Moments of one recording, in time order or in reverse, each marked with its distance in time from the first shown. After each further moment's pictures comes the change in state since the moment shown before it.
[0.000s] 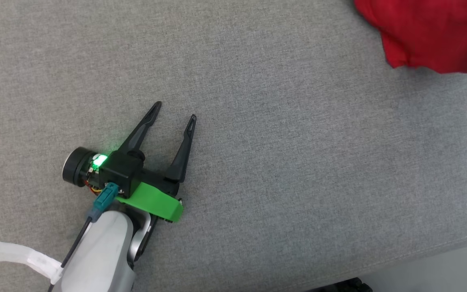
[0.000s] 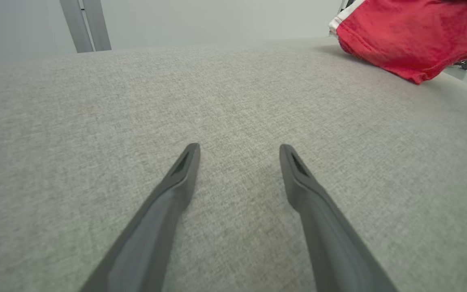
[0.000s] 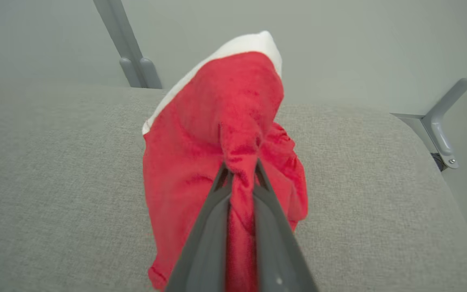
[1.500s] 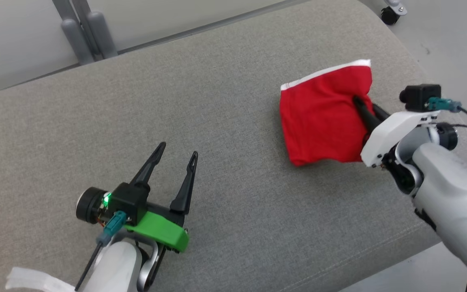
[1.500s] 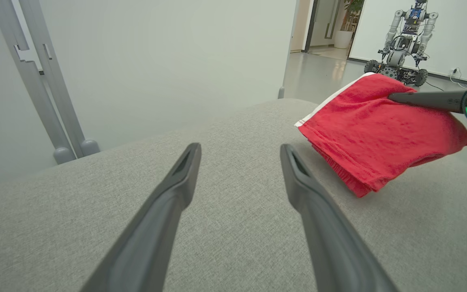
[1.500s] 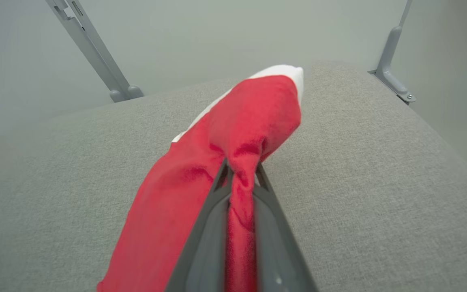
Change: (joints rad) left arm 0.135 -0.058 0.048 0.046 0.002 -0.015 -0.017; right arm 0.296 0.559 -0.278 0.431 -0.282 0.000 0.056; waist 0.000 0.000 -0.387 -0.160
